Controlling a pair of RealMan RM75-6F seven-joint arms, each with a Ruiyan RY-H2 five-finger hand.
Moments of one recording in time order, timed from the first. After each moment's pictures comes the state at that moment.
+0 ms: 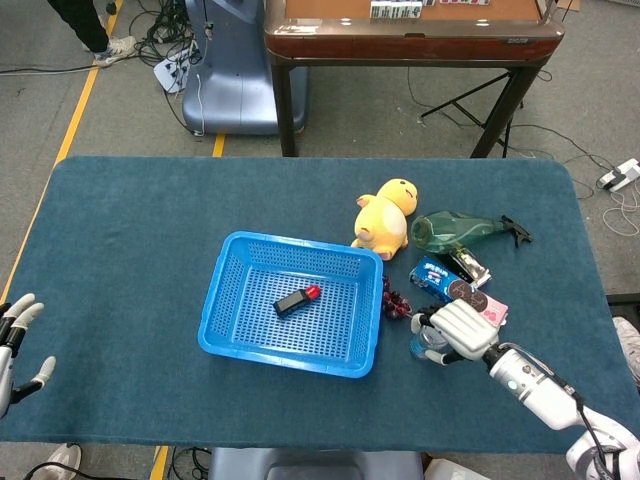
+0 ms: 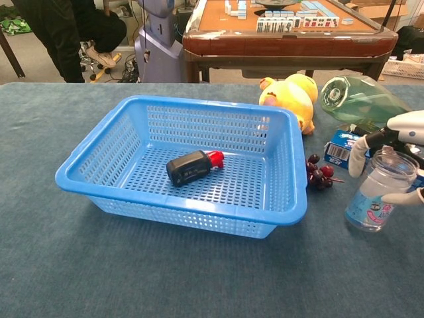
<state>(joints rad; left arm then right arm) -0.03 -1.05 -0.06 -1.70 1.51 1.59 0.13 0.55 -1.18 -0.07 -1.54 -1.69 1.01 0.16</state>
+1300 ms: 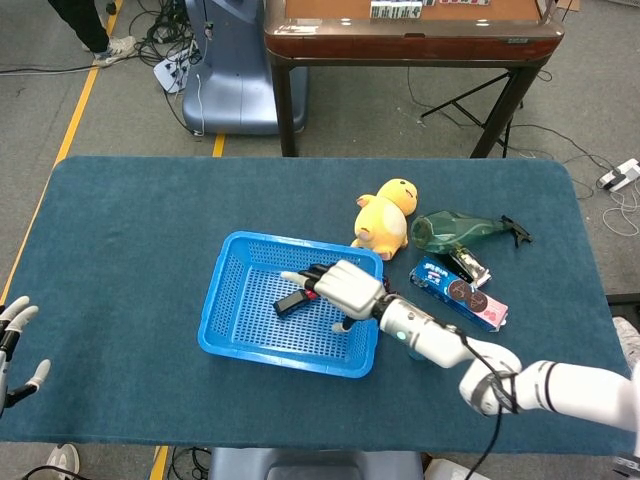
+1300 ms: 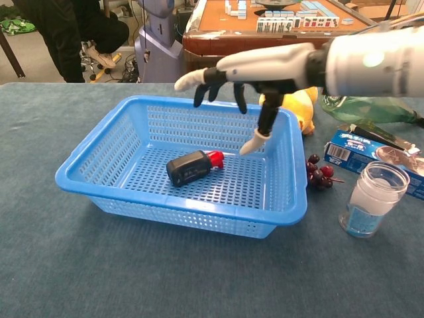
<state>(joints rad) -0.02 -1.04 -0.05 -1.69 1.52 1.60 0.12 1.00 -1.33 0.19 -1.62 -1.37 0.64 -0.09</state>
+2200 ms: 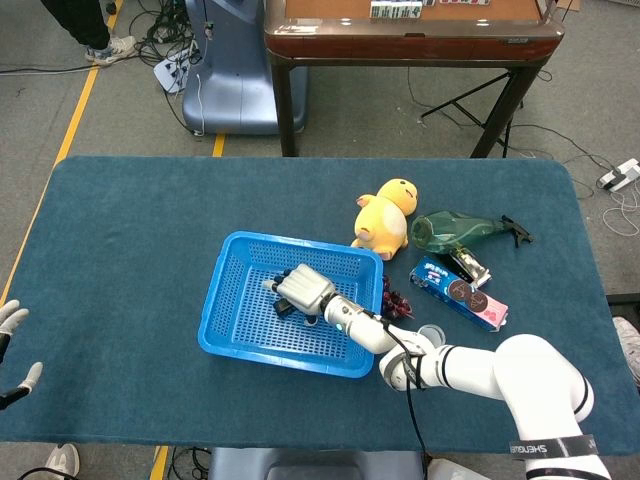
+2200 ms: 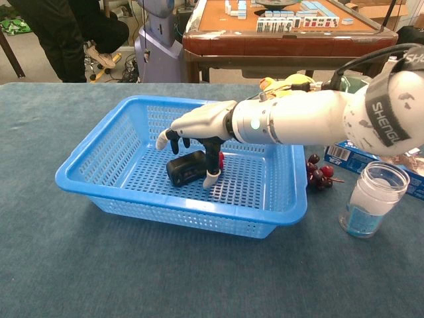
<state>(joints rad) 0.00 -1.05 -0.05 -1.66 1.49 1.60 0.09 1.22 -1.71 0.15 -1.19 -1.04 0.51 -0.35</state>
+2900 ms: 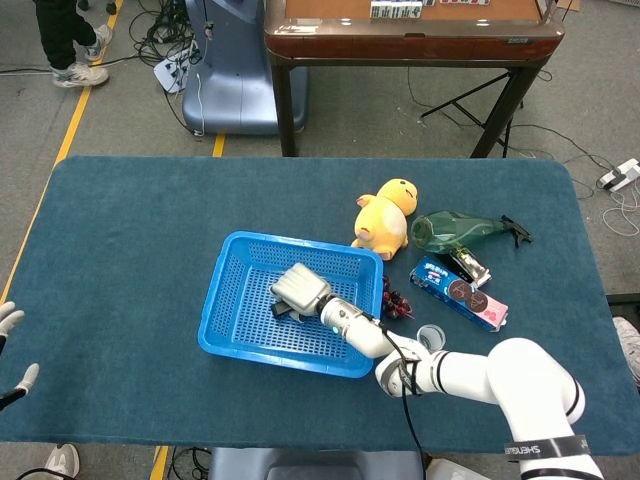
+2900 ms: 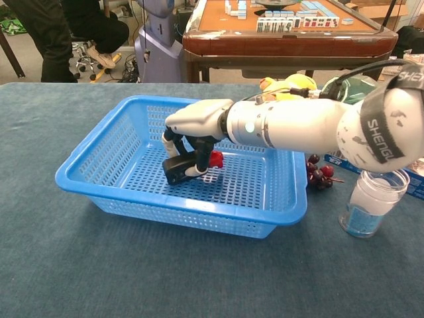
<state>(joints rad) 0.00 -1.06 -0.05 -1.63 1.48 1.59 0.07 1.21 -1.75 0.15 -1.19 -1.05 0.61 -0.36</state>
